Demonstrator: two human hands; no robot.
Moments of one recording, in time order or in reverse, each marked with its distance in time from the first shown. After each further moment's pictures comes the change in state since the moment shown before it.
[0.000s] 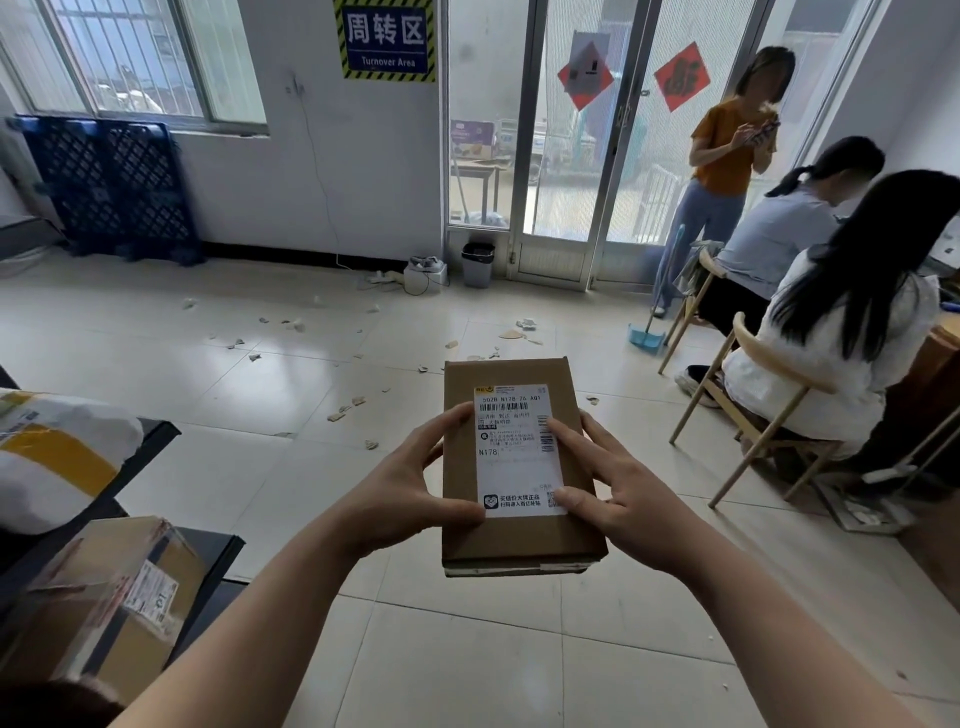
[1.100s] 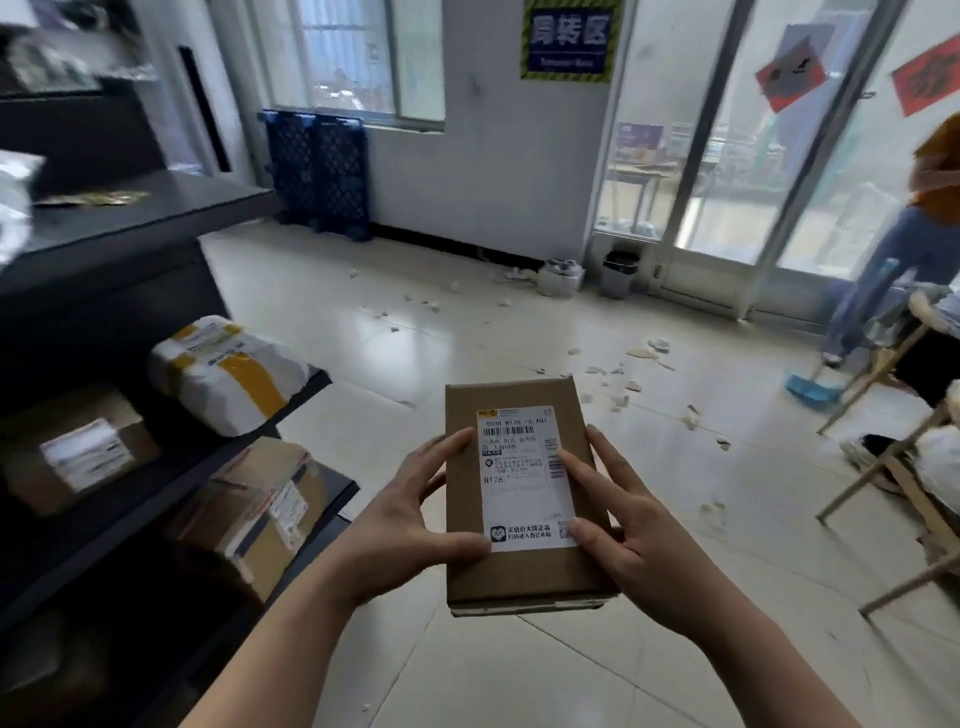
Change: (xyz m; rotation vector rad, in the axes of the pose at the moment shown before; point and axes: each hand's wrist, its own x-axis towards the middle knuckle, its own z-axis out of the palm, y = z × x) left_hand -0.095 -0.013 -0.026 0.055 0.377 -0.074; right_hand 0.033 -0.031 0.061 0.094 -0.151 -0.255
